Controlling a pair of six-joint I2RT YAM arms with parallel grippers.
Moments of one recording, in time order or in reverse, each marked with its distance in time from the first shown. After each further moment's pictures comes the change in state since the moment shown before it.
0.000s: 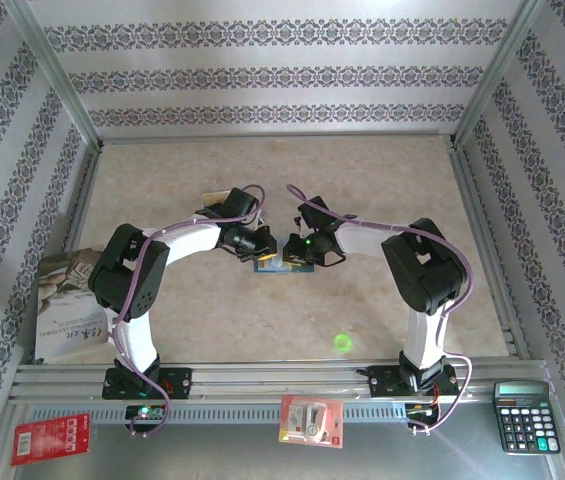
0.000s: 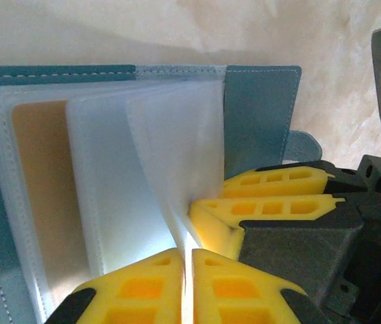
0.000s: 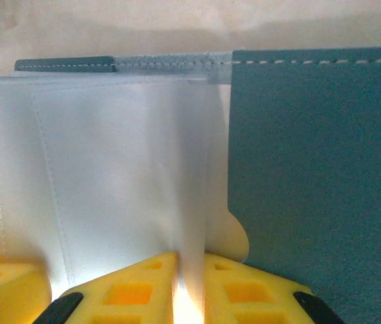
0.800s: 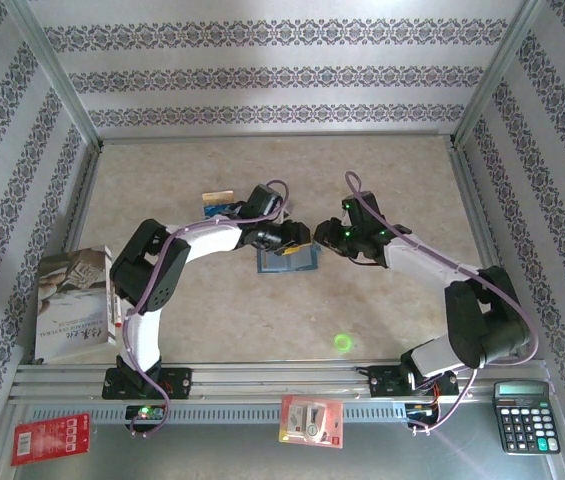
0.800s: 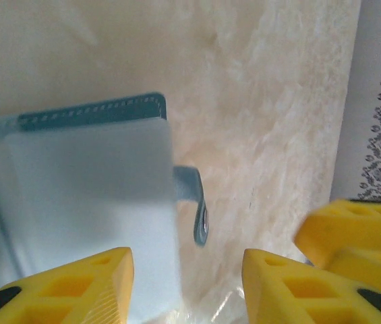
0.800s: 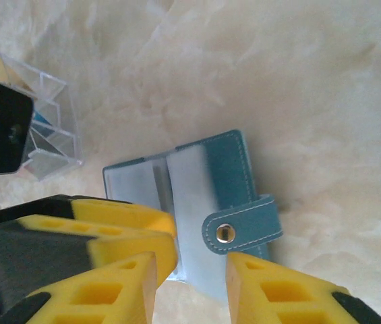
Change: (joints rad) left arm -0.100 0.127 0.124 0.219 0.043 -0.147; right arm -0.149 -0.430 -0.233 0.065 0.123 0.132
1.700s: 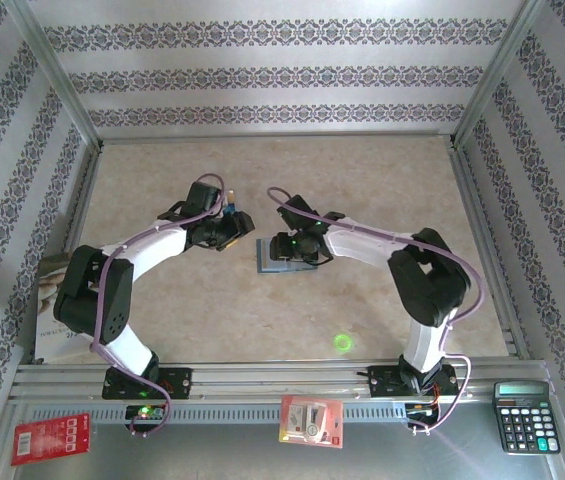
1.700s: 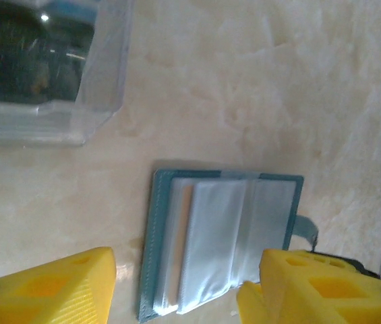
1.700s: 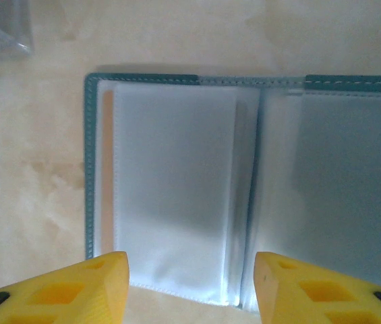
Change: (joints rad) left arm 0.258 -0.349 -0.282 -0.143 -0.177 0.054; right arm 0.295 0.390 0.369 -0.263 0.186 -0.157
